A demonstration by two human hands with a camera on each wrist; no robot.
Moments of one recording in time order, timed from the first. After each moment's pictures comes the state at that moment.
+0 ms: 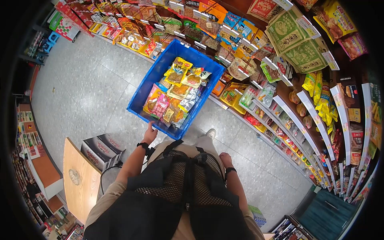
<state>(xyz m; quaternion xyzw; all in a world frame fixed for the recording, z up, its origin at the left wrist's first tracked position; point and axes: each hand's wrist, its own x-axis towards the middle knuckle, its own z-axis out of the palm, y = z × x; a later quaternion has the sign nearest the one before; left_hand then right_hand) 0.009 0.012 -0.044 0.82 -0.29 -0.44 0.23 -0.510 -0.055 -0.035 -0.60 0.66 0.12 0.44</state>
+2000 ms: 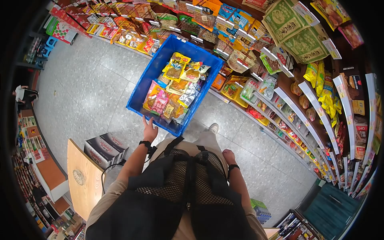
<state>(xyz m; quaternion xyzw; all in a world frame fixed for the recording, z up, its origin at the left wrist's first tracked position) -0.009 0.002 -0.003 0.87 -0.38 -0.28 0.15 -0.527 -0.044 -0.042 -0.60 0.66 0.13 0.43</state>
